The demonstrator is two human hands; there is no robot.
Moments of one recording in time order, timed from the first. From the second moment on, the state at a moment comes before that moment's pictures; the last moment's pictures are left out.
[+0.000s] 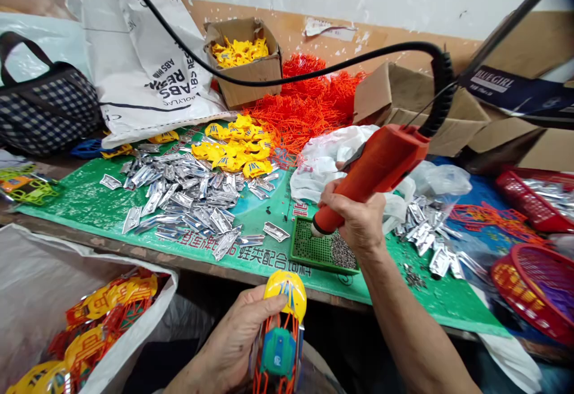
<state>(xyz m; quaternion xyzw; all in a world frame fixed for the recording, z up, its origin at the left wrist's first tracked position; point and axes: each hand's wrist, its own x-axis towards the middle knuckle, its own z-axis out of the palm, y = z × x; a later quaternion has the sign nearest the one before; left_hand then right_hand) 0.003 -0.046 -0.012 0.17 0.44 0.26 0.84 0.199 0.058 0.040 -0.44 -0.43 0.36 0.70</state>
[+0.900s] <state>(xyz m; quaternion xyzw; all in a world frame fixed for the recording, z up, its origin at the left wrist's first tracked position) 0.013 -0.049 -0.018 0.16 0.45 0.32 0.82 0.188 0.019 0.077 -0.36 -0.42 0.38 0.74</state>
